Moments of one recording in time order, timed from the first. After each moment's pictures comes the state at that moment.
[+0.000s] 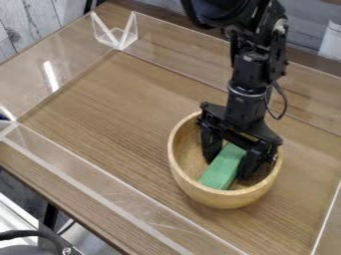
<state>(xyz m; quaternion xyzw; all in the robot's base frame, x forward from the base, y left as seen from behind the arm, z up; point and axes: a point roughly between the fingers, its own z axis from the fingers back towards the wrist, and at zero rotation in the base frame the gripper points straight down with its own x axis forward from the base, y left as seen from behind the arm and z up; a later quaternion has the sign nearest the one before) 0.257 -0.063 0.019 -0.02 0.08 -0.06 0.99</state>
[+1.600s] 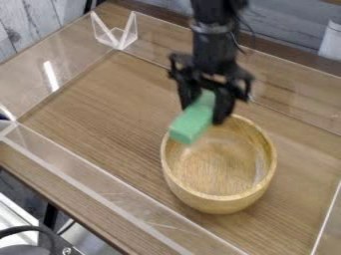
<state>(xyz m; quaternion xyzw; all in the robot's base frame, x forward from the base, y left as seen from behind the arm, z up) 0.271 0.001 0.093 -0.04 0.03 0.01 1.00</state>
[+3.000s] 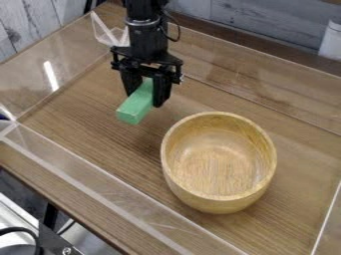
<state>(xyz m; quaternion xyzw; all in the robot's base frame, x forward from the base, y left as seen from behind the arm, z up) 0.286 0.074 0.059 -0.03 0.04 0.05 1.00</state>
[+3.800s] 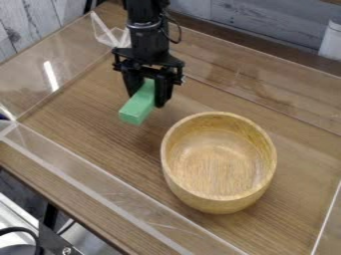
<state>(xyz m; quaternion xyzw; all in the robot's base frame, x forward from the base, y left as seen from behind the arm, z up) 0.289 0.074 0.057 -0.03 0.03 0.05 1.00</state>
